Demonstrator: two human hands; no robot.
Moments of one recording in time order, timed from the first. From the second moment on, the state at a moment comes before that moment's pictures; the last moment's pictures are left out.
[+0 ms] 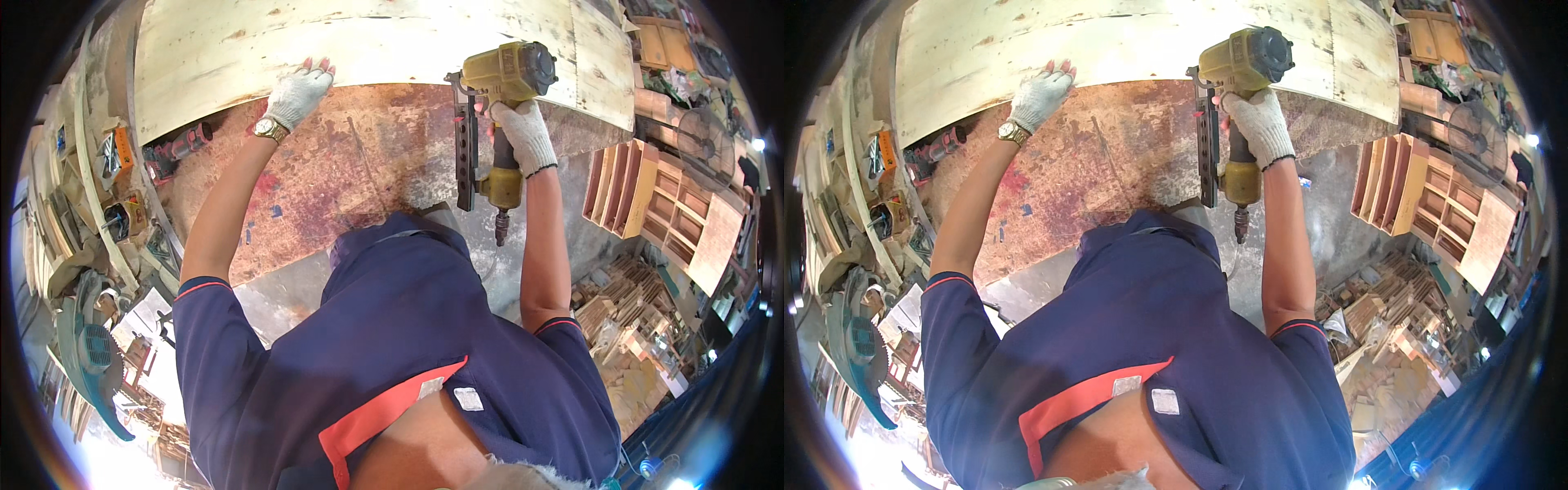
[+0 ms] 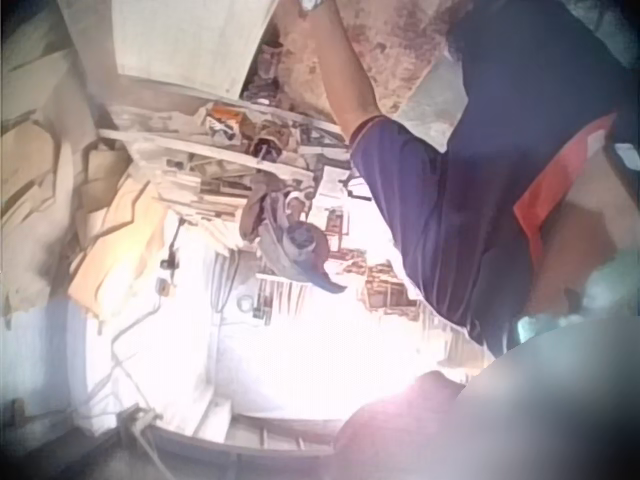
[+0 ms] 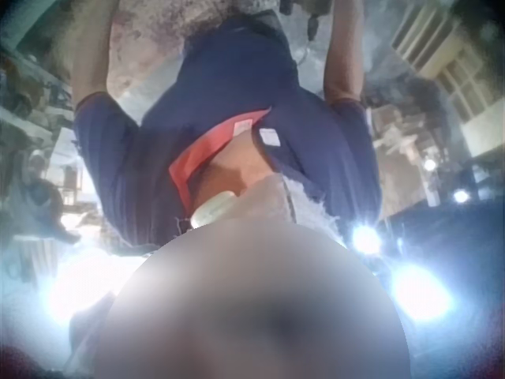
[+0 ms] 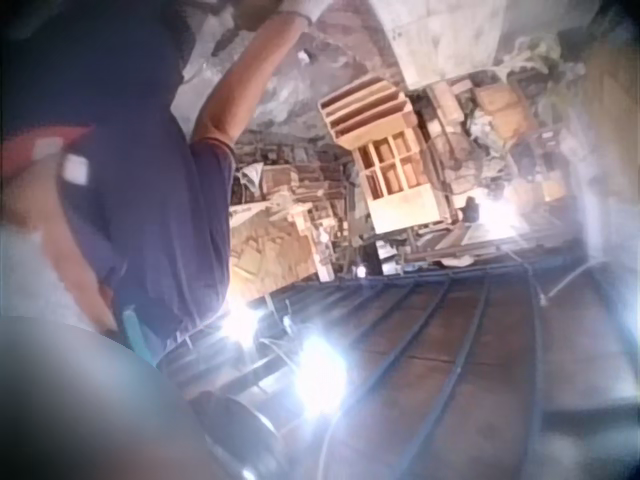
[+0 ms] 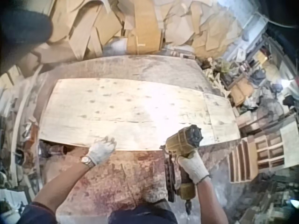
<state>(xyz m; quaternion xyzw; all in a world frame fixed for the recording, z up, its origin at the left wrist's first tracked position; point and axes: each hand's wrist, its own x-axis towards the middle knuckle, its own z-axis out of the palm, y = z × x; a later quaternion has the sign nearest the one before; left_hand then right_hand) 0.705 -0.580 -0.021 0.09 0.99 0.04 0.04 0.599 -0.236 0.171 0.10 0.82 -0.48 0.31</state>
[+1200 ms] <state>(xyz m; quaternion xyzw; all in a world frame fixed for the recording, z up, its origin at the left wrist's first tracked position) 0.700 -0.581 -0.032 0.11 0.99 0.02 -0.03 0.617 -0.304 0.175 0.09 0.81 -0.48 0.32</state>
